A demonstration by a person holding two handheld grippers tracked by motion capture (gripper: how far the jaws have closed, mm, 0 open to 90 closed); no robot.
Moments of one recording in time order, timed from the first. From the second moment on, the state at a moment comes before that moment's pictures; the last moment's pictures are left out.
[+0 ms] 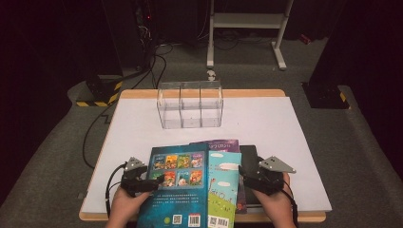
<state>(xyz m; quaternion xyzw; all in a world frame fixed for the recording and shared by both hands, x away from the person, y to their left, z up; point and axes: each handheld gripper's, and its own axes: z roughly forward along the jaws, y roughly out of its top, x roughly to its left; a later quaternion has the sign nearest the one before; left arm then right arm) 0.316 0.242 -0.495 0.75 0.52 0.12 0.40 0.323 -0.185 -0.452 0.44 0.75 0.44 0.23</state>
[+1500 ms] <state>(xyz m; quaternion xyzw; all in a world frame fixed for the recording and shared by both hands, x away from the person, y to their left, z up) 0.310 0.187 -0.490 0.79 0.41 0.09 0.46 0.323 -0.161 -0.458 0.45 0.77 0.43 0.16</state>
